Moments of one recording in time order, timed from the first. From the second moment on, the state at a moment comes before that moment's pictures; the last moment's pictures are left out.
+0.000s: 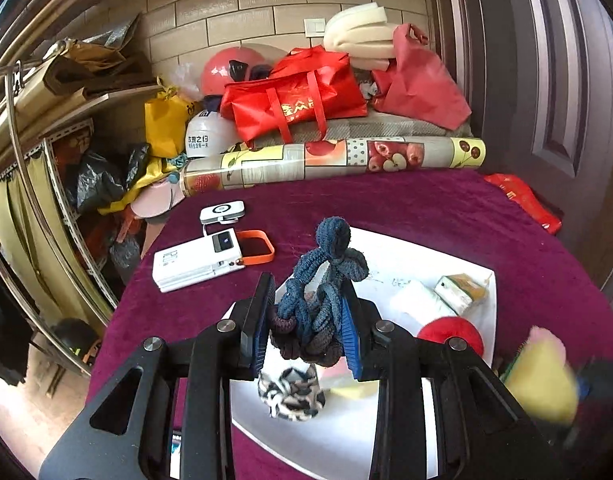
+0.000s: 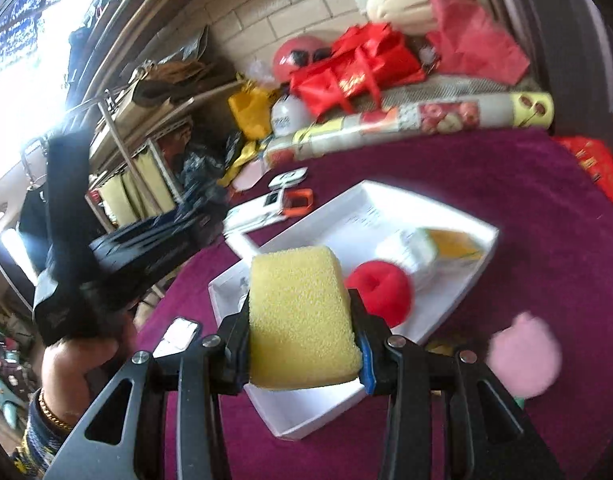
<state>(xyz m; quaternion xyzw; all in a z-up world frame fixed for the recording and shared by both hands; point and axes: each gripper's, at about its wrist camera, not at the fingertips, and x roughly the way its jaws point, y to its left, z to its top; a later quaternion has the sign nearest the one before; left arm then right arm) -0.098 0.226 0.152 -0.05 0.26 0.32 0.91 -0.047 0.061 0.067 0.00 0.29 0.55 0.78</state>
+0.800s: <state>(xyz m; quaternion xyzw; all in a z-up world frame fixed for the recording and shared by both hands) -0.029 0.257 0.111 -0.05 0.30 0.34 0.89 -0.058 0.117 0.009 -0.08 0.26 0.51 0.81</state>
